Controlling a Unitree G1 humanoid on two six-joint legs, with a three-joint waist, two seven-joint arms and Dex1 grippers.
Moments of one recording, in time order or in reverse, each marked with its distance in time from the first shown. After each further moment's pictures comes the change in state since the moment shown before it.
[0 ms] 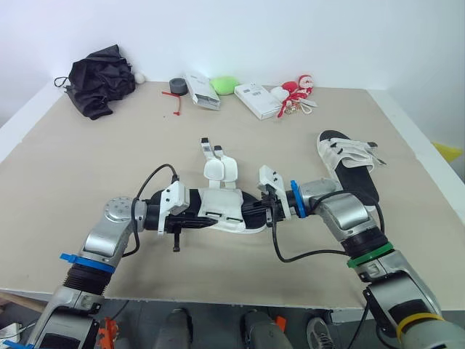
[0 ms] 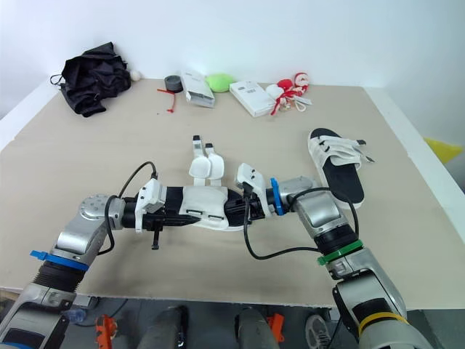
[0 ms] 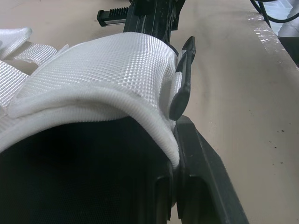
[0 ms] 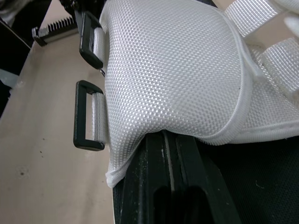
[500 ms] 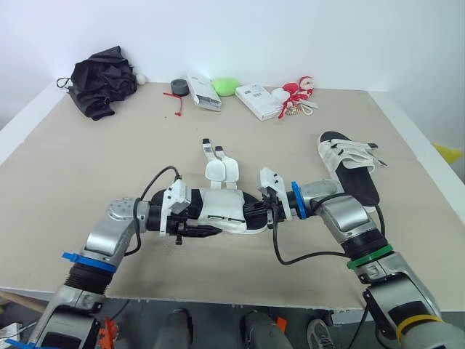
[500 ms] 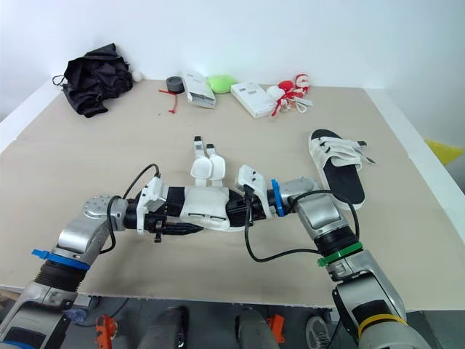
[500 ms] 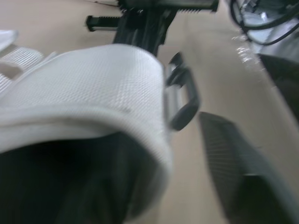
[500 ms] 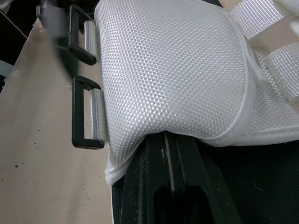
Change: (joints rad) left arm -0.009 0.024 0.011 -0.085 -0.150 0.240 -0.017; right arm 0.014 0.000 -0.002 -0.001 -0.033 -0.033 0.025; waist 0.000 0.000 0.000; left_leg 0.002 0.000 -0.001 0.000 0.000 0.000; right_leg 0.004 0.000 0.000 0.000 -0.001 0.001
